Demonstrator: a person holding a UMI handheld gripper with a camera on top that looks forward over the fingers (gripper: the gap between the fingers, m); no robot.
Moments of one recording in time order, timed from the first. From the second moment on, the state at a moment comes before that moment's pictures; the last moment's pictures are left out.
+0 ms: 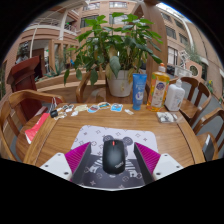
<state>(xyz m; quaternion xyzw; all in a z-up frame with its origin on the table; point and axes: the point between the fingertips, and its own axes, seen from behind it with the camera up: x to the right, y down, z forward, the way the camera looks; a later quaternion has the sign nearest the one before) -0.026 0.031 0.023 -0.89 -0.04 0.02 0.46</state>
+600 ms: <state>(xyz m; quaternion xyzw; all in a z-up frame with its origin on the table) -0.033 -0.156 0.184 -0.85 -0.03 0.00 0.52</state>
